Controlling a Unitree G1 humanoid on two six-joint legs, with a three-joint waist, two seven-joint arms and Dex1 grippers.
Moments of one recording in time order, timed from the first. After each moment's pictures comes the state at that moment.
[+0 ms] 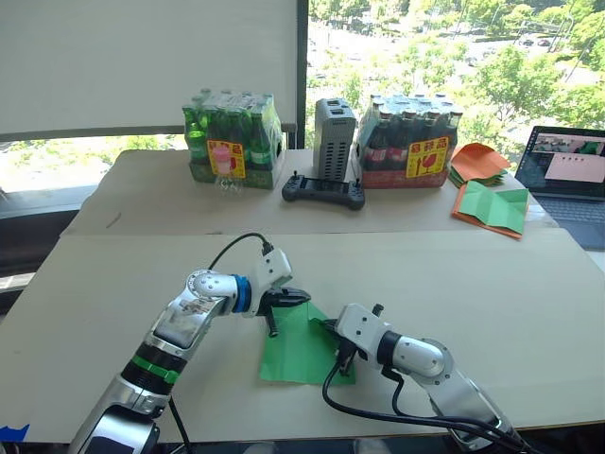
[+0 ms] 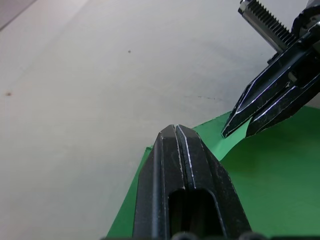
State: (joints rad) left arm -0.55 0.48 -0.30 0.02 -0.18 0.50 -0.99; right arm -0.15 -0.46 0.38 -0.35 -0.11 0.33 0.59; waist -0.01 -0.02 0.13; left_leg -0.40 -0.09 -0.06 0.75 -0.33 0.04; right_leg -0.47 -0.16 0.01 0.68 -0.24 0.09
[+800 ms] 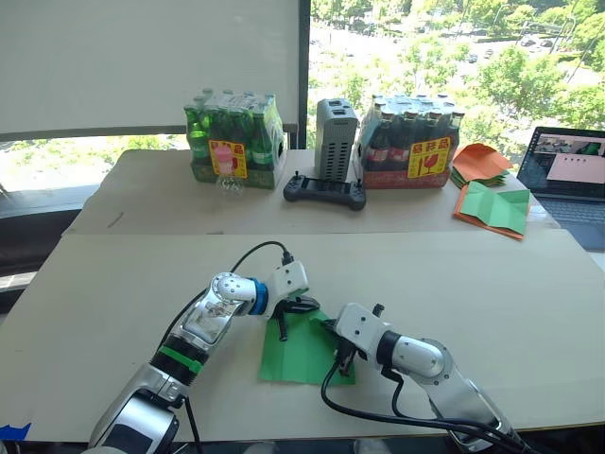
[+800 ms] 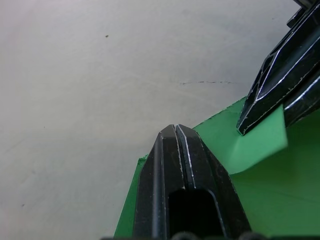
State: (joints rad) left arm -0.62 0.42 -0.38 0.22 -0.05 0.30 -1.02; right arm -0.14 -0.46 0.38 -0.38 -0.13 0.38 0.61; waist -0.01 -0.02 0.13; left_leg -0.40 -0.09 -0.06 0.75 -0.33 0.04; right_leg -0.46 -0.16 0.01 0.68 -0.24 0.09
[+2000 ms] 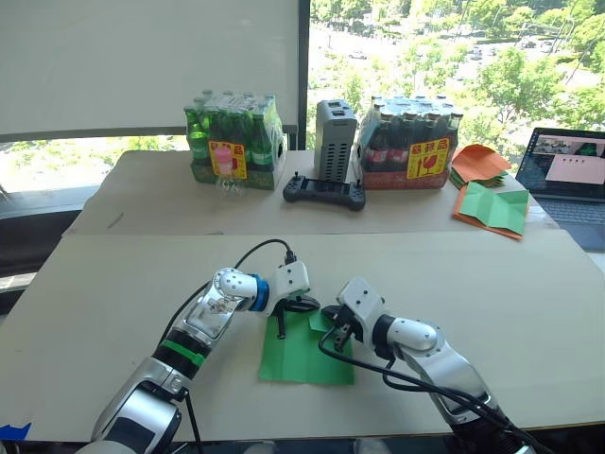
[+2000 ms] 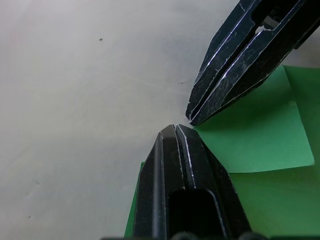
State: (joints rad) left arm -0.65 0.42 -0.39 0.28 -0.03 0.25 -1.06; right arm -0.26 -0.37 0.31 -0.30 0.01 0.61 0.56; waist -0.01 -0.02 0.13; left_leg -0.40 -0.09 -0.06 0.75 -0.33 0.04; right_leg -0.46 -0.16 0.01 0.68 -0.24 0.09
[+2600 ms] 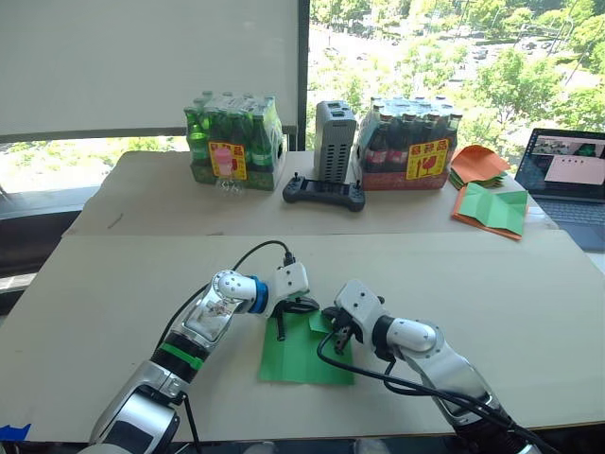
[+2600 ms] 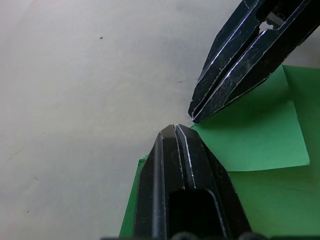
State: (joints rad) left arm -0.63 0.43 -0.39 0.25 -0.03 0.26 -1.05; right arm -0.26 -0.38 0.34 -0.32 0.01 0.62 0.56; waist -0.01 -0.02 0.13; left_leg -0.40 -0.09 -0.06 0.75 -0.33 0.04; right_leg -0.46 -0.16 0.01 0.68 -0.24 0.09
